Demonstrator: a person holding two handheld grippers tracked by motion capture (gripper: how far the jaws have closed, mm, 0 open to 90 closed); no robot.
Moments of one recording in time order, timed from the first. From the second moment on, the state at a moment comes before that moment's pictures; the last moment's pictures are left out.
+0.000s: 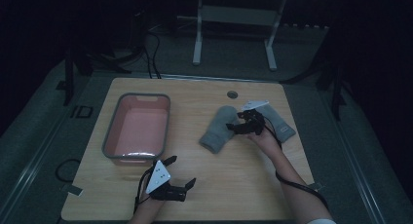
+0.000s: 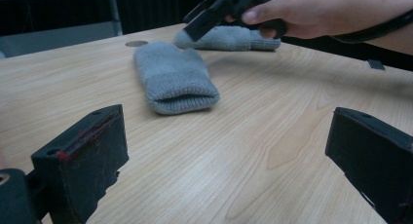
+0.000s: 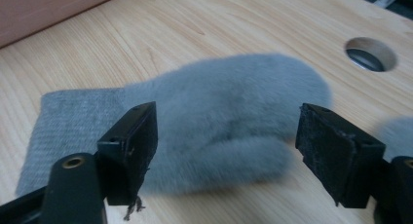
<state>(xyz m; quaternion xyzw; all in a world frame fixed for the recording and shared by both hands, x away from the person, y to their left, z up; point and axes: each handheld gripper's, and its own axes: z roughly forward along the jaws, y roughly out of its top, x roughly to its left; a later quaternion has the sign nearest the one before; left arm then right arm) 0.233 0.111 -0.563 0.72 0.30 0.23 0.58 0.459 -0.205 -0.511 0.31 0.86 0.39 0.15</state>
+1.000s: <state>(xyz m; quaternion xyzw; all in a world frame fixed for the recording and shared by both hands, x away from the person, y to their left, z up) 0.232 0.112 -0.562 0.73 0.30 0.23 0.57 0.494 -0.163 -0.541 0.29 0.89 0.32 0.13</state>
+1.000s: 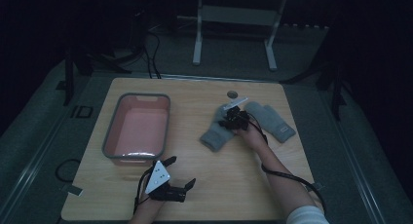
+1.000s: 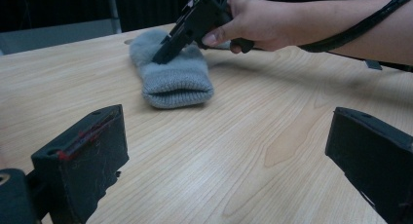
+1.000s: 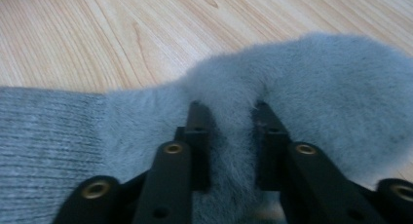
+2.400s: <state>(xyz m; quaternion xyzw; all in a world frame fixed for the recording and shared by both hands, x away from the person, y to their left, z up) 0.235 0.114 -0.562 0.72 0.31 0.23 0.57 0.445 -0.153 -0.514 0.12 0.91 0.39 0.02</state>
